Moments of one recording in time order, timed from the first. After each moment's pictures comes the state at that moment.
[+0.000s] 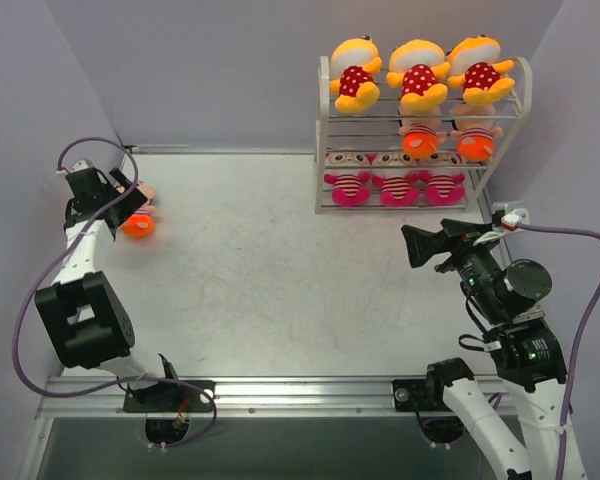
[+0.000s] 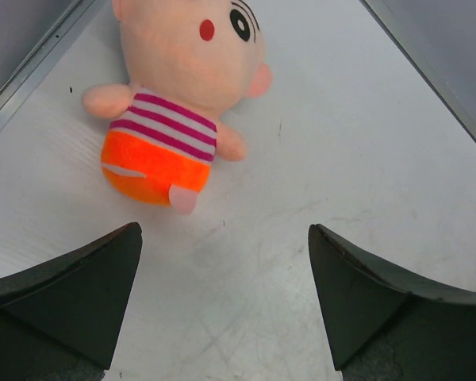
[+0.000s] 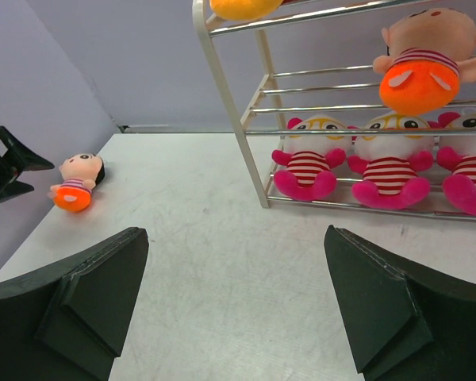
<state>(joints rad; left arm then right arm) 0.33 1.49 1.13 -0.25 0.06 -0.49 0.24 0.53 0.94 -0.37 -0.12 0.30</state>
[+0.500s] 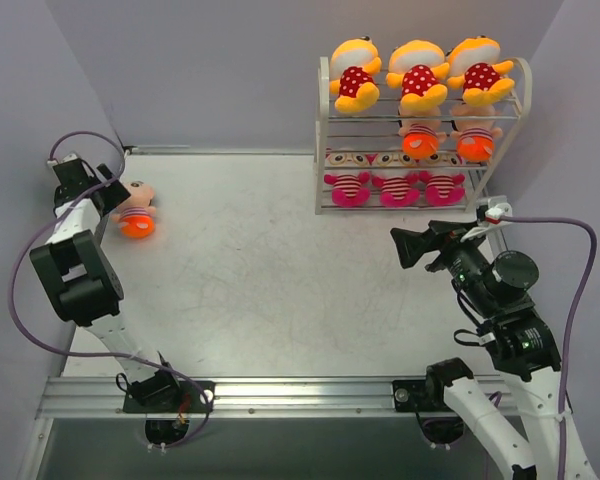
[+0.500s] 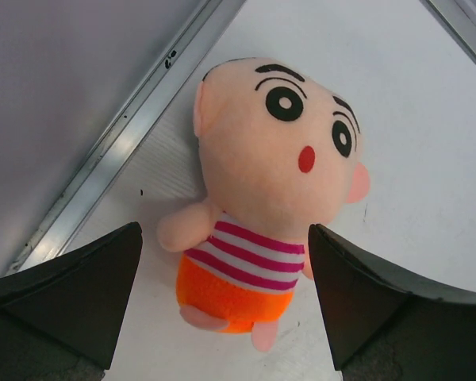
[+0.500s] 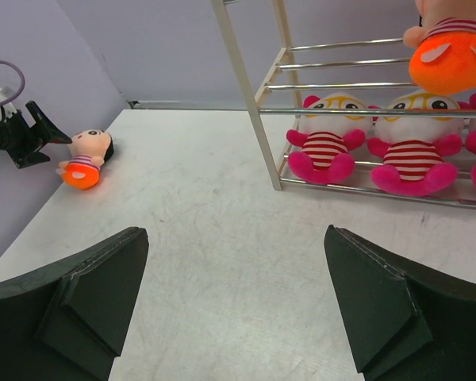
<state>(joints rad) 0.42 1.88 1.40 -0.21 0.03 -0.35 0.30 0.56 0.91 -0.37 -0.13 0.31</state>
